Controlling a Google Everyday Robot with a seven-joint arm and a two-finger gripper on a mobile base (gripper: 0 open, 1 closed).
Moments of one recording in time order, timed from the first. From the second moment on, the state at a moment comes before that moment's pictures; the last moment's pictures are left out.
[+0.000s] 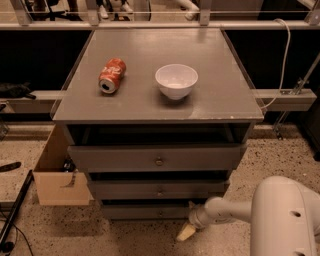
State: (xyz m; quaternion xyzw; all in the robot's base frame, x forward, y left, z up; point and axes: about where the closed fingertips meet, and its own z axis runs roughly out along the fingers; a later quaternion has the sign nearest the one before) arm 0.529 -0.122 0.190 -0.52 0.82 0.16 0.21
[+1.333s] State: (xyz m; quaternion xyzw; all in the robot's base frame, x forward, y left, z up) arm 0.561 -0.109 0.193 -0.51 0.82 0.15 0.22
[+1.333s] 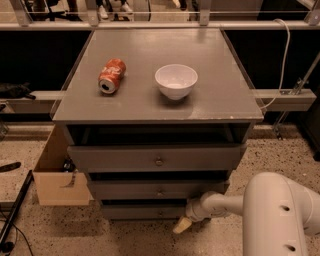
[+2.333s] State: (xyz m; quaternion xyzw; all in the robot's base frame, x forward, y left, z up) arm 0.564 -0.117 0.163 -0.51 0.83 0.14 0.20
